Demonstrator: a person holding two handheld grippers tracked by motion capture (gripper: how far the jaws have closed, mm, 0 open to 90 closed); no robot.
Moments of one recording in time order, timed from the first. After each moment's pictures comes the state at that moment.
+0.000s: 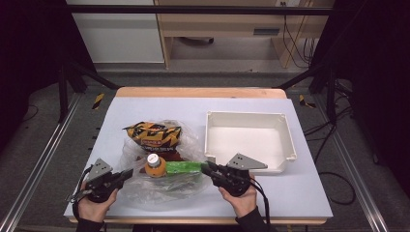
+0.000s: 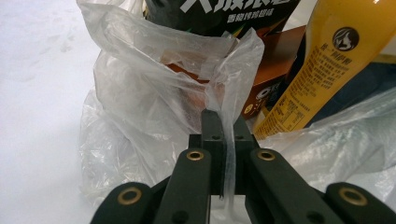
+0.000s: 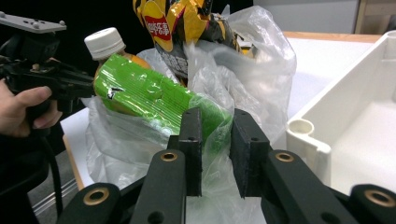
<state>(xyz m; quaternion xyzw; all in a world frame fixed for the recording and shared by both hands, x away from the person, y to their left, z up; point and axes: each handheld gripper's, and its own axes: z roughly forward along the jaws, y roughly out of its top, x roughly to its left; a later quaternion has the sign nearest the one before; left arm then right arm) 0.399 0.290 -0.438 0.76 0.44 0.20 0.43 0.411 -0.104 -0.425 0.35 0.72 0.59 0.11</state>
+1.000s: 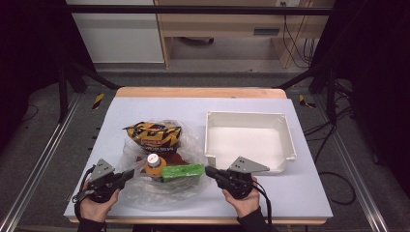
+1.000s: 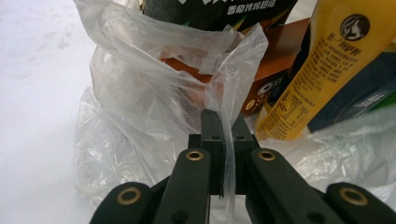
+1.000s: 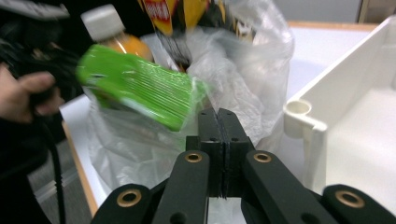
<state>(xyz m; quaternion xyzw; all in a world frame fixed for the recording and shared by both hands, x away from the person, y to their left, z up) 0.400 0.287 -0.442 0.77 0.44 0.21 0.42 0.407 -0.108 -0.432 0.34 0.74 0.57 0.10</state>
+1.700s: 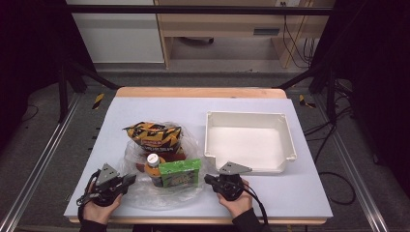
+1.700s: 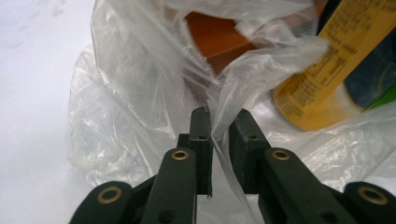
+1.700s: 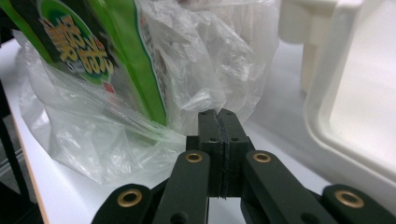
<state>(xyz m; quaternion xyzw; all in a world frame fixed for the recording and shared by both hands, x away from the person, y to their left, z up) 0.400 0.286 -0.465 0.78 0.44 0.21 0.38 0.421 -0.093 -0.482 0.38 0.79 0.48 0.10</state>
